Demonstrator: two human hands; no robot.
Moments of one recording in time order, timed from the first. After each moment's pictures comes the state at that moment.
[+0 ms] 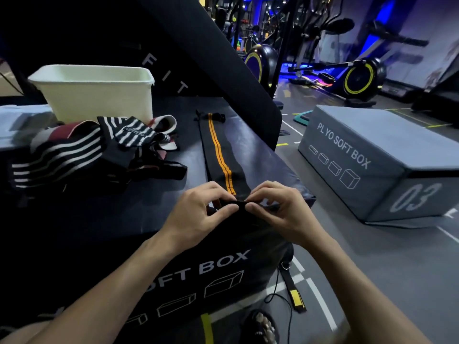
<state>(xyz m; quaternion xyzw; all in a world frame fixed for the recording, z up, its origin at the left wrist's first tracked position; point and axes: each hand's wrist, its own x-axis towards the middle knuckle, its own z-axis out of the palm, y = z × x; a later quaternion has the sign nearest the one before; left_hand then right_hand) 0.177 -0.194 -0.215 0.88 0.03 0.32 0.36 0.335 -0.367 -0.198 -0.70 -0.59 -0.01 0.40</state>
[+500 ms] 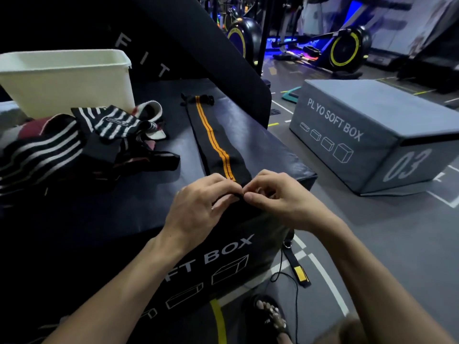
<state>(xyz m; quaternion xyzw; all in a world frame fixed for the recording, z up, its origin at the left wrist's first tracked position) 0.181 -0.191 -0.229 0.90 0.00 0.33 0.29 0.322 -0.361 -0.199 -0.77 -0.50 0.13 0.37</state>
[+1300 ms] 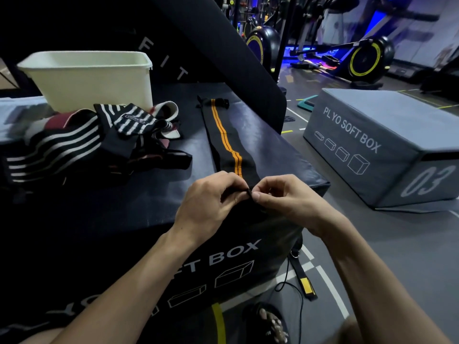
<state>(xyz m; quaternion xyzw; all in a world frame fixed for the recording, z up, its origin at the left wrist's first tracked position) 0.187 -0.192 -0.229 0.88 0.04 0.34 0.32 0.327 -0.354 -0.199 -0.71 -0.44 0.27 0.47</state>
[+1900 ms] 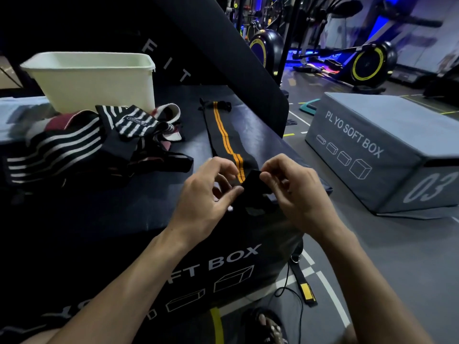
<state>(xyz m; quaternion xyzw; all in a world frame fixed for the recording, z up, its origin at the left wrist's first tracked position) 0.180 -0.195 -0.211 0.84 0.08 0.38 0.38 0.319 -0.347 -0.183 -0.74 -0.53 -0.09 0.40</state>
